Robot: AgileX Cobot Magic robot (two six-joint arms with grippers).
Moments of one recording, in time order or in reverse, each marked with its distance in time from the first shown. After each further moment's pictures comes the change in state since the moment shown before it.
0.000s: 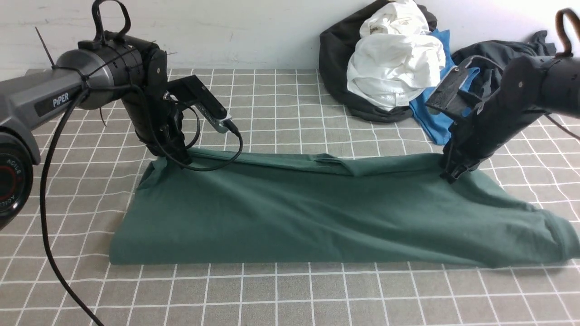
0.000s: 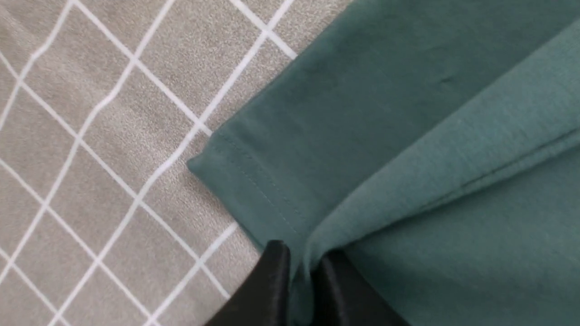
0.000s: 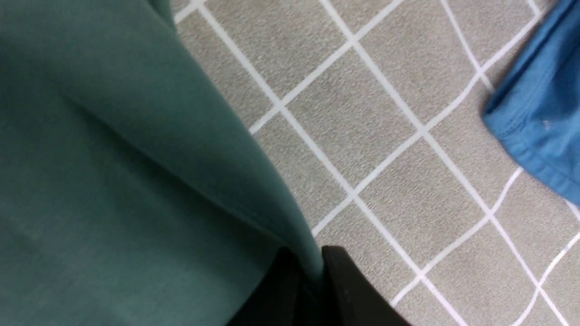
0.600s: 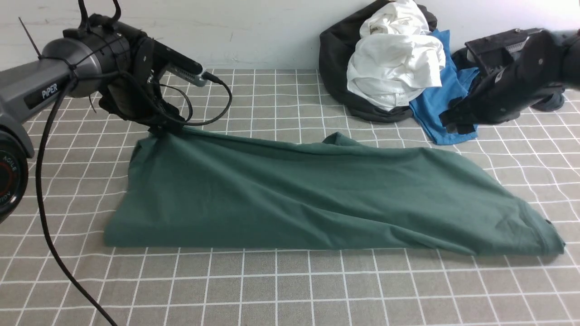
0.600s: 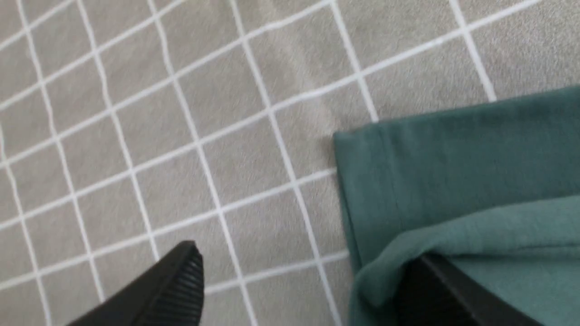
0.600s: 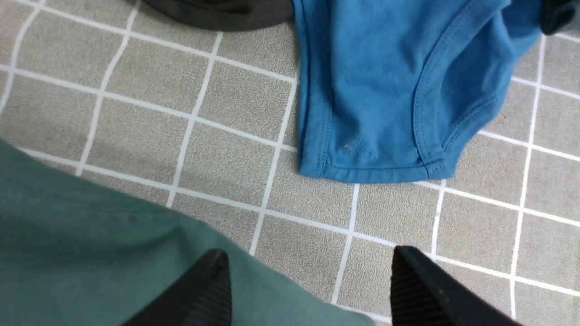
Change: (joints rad) right arm -0.038 -0.027 -0.122 -0.061 -0.007 0.580; left arm 0.030 -0.001 -0.109 0.150 0.028 -0.515
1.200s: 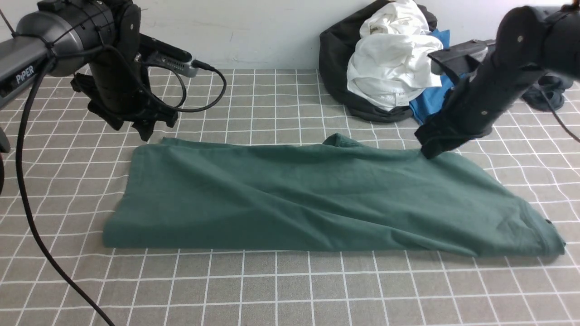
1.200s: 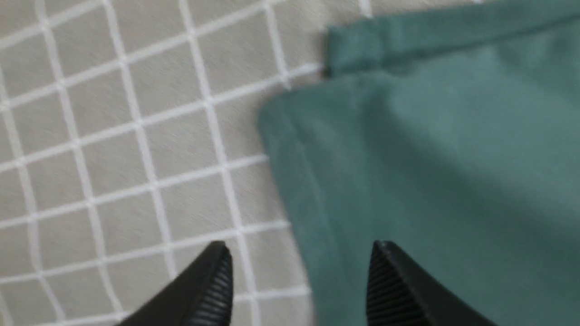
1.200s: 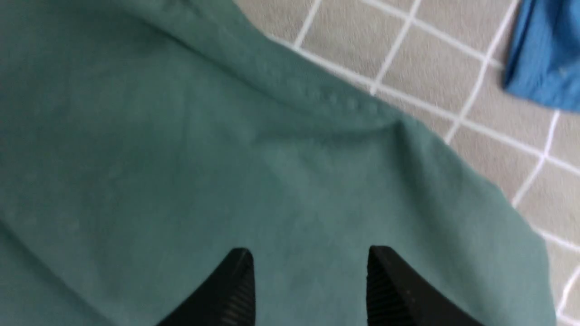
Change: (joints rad) right arm 0.083 -0.048 -0.022 0.094 0.331 -0.087; left arm -0.008 -0.075 -0.010 -0.116 0.228 0.014
